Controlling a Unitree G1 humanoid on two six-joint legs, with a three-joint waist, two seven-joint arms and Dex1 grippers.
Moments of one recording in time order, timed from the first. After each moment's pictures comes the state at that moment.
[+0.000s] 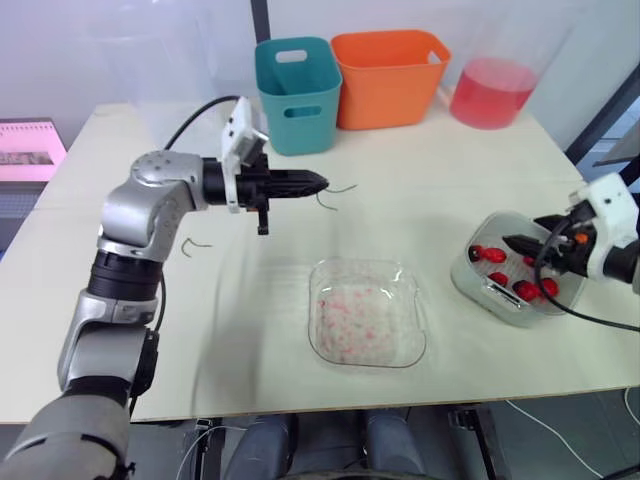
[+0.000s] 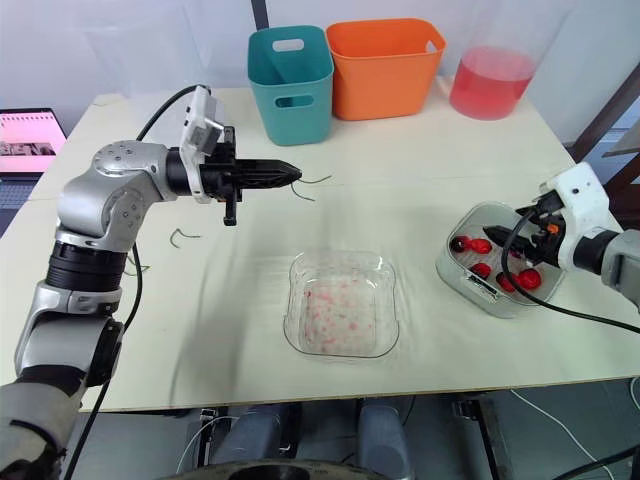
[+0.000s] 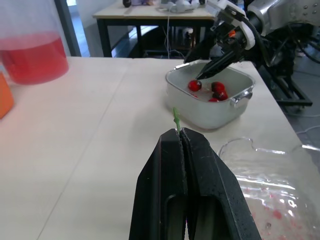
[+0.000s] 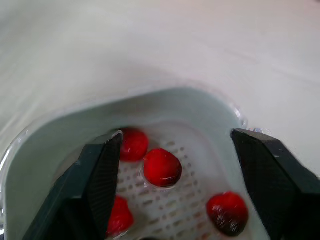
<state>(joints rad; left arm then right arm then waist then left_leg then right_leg) -0.88 0.55 -0.05 0.13 -0.50 0.54 -1.19 -0.26 -1.04 -0.36 -0.14 0.54 0.82 0.73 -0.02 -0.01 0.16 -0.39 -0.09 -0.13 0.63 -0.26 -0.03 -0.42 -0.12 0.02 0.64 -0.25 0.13</state>
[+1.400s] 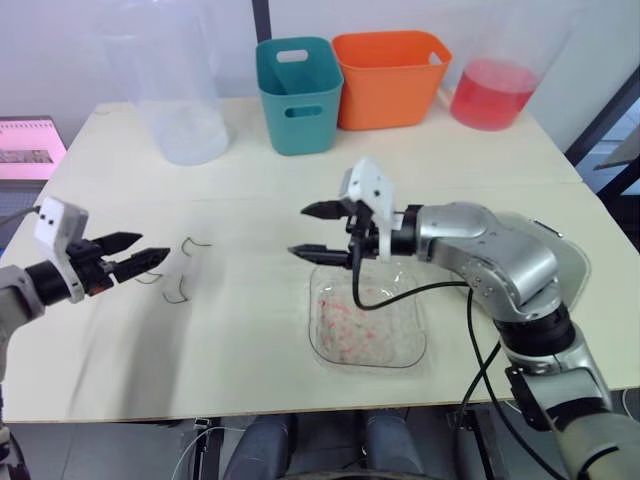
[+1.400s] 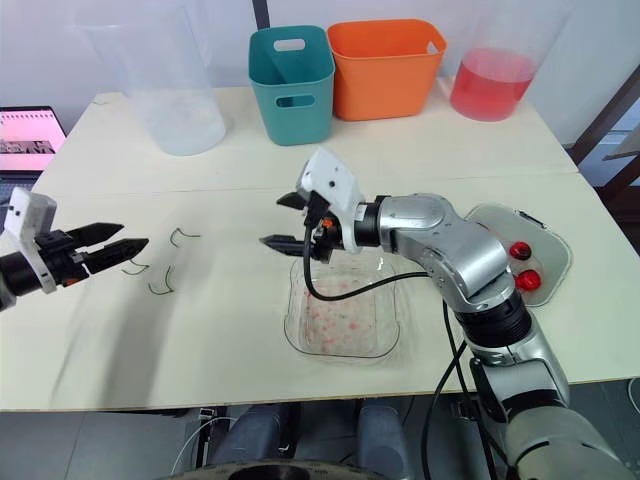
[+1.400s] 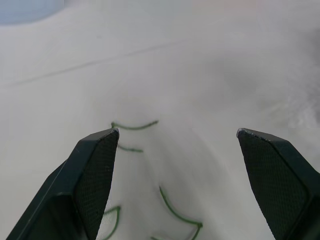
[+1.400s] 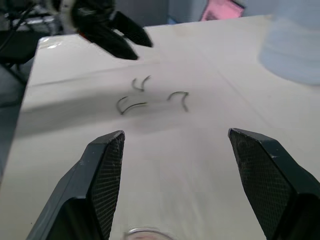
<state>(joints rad) -0.17 0.90 0.47 -0.06 -0.62 0.76 -0.92 -0.73 -0.49 0.22 -0.35 0.53 0.83 0.72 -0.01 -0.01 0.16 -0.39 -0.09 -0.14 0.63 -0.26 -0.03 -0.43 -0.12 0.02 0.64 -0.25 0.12</state>
